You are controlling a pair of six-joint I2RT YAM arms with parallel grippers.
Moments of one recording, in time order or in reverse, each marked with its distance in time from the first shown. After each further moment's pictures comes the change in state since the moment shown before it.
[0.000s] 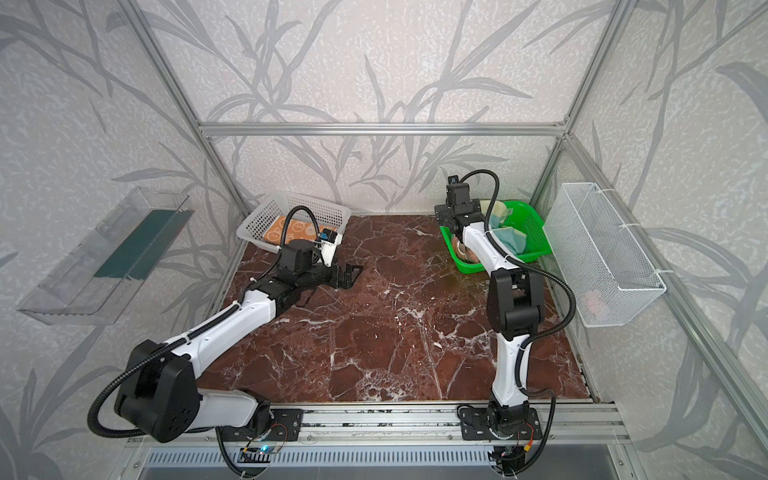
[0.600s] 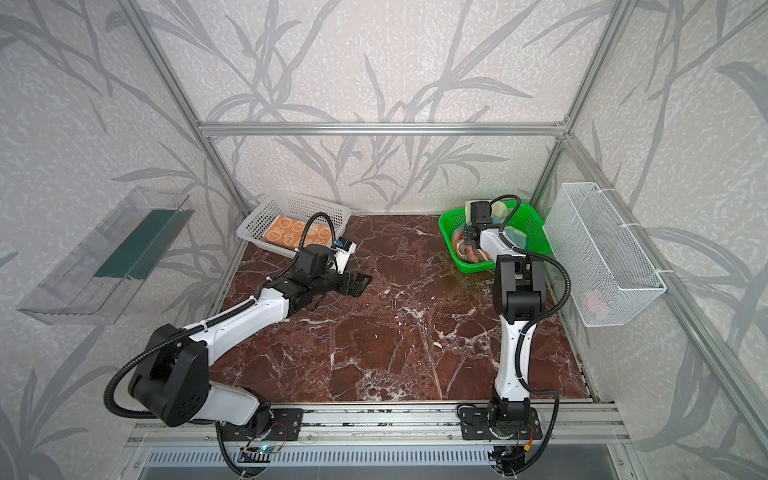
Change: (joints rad) left arm -0.071 0.084 0.002 -0.018 -0.033 0.024; right arm -0.169 0.177 -0.022 -0.037 0.026 0.108
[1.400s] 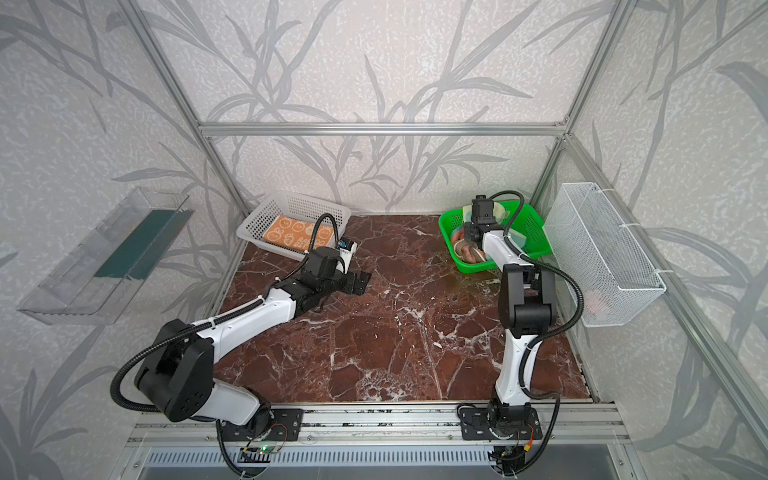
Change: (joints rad) left arm -0.069 0.022 0.003 0.020 -0.322 -0.045; right arm 0.064 -0.241 -0.144 0.055 -0.109 -0.060
